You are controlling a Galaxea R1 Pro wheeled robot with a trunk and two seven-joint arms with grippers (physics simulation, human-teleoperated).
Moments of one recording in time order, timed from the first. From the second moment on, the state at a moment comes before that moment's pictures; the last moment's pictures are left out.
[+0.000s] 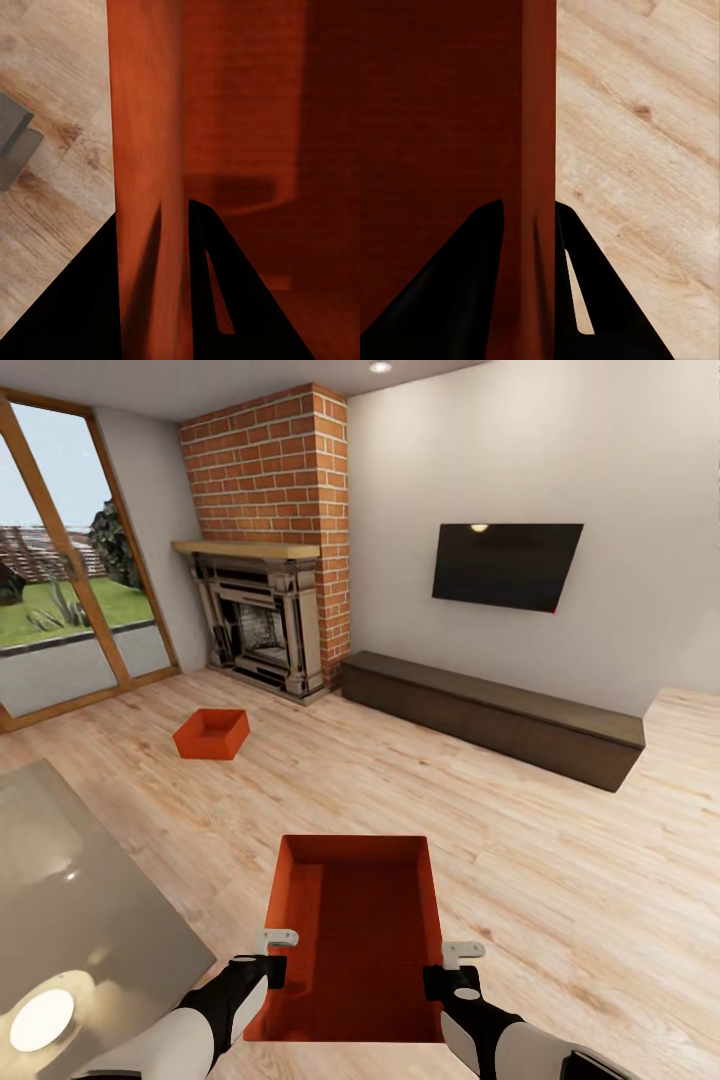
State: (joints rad) left arm -0.67 -0.10 0.02 -0.21 -0.05 0.19 0.16; right arm -0.68 0.14 1.06 -0.01 -1.00 -0.15 -0.23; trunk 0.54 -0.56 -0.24
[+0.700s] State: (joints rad) left arm -0.67 -0.10 0.02 -0.21 -0.05 0.19 0.16; right arm -0.68 0.14 1.06 -0.01 -1.00 -0.15 -0.23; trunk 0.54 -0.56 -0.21
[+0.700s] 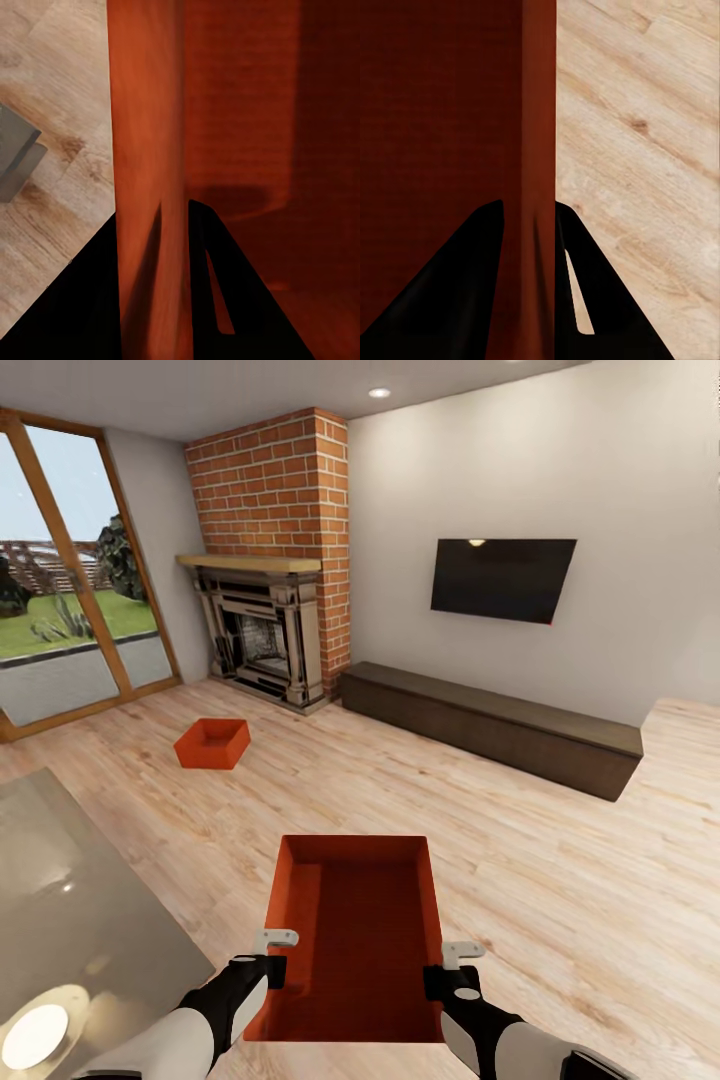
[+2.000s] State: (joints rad) left arm -0.67 -0.10 0.02 -0.21 -0.05 0.20 0.16; right arm -0.68 0.14 1.06 -0.01 -1.00 -0.15 -0.23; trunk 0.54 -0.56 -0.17
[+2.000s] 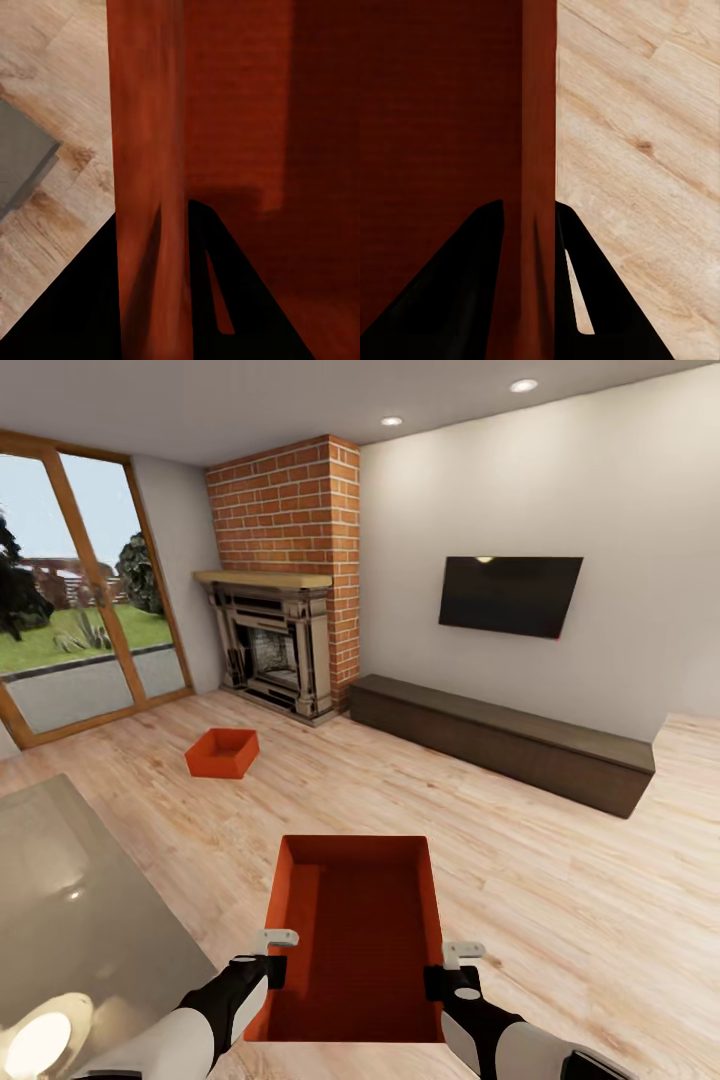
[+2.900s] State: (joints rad) left arm -0.67 -0.10 0.02 -0.21 -0.05 0.19 0.16; right arm -0.68 0.14 1.06 -0.01 -1.00 -0.15 -0.23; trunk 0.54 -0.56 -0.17
